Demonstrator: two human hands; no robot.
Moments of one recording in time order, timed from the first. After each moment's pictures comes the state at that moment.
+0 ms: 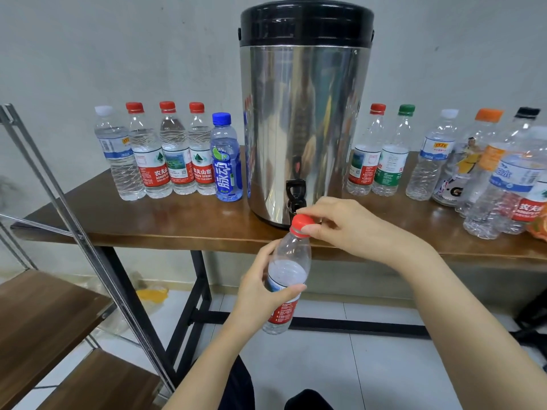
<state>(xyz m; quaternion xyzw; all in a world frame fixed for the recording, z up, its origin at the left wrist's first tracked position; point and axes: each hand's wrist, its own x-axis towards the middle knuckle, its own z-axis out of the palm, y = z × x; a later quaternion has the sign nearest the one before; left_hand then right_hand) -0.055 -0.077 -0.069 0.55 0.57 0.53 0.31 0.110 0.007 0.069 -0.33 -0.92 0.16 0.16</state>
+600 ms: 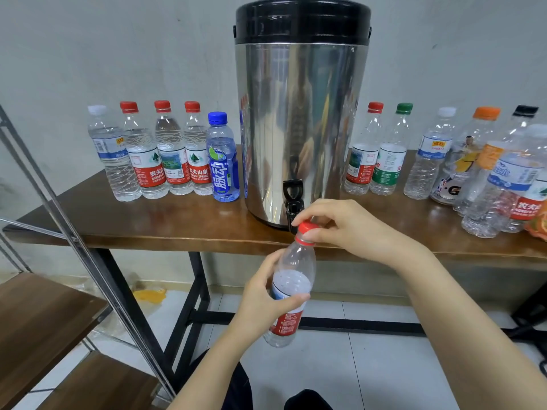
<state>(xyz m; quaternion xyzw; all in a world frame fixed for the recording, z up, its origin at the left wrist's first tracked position) -0.052 -0.073 -0.081 0.55 0.57 0.50 0.34 0.114 0.022 0.056 -0.30 -0.90 0.24 0.20</state>
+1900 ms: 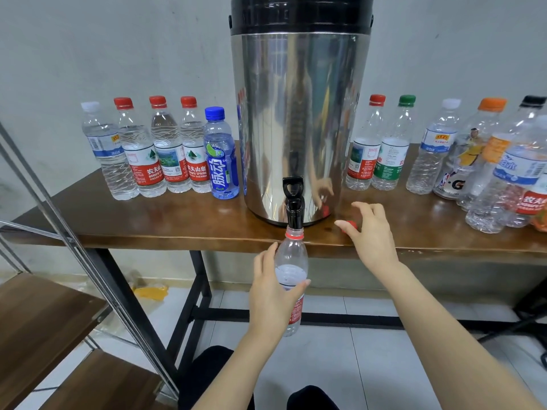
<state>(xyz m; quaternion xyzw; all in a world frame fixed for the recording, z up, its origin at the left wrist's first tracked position) -0.028 -0.048 -0.101 0.51 0.68 0.50 0.17 0.136 0.084 -0.038 -0.57 -0.73 0.12 0.35</state>
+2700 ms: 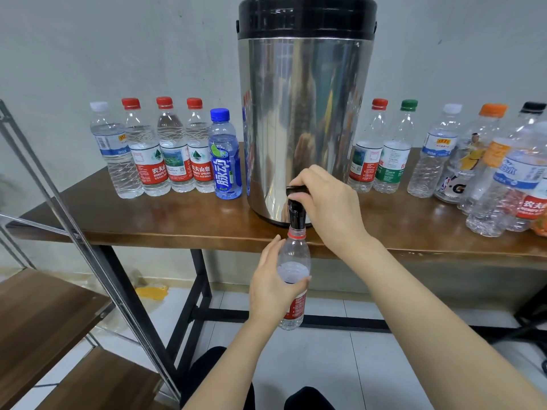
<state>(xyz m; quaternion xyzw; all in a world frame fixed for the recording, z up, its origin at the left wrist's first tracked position) -0.039 -0.034 -0.105 0.53 0.66 0.51 0.15 0.067 0.028 0.045 -0.33 -0.84 -0.03 0.43</state>
